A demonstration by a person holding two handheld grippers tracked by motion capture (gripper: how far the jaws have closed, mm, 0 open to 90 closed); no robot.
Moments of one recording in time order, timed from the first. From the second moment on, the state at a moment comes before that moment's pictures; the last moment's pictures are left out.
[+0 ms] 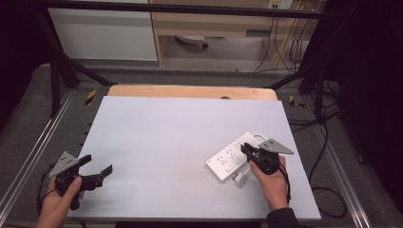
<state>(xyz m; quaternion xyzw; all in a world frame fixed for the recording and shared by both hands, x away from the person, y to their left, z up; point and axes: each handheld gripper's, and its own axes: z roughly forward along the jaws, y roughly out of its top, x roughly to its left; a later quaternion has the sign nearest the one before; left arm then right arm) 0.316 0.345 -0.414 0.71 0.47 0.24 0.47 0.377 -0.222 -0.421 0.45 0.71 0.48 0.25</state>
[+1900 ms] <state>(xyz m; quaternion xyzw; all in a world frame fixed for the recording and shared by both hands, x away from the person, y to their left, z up) 0.316 0.346 -0.414 0.71 0.47 0.24 0.47 0.367 -0.235 -0.391 0.48 0.67 0.49 0.29</state>
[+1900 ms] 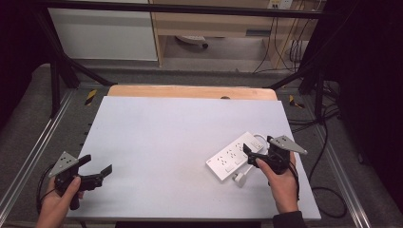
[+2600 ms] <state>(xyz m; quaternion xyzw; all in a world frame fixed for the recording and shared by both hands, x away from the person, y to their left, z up) 0.316 0.346 -0.414 0.71 0.47 0.24 0.47 0.342 -0.279 -0.387 0.49 0.64 0.51 0.31</state>
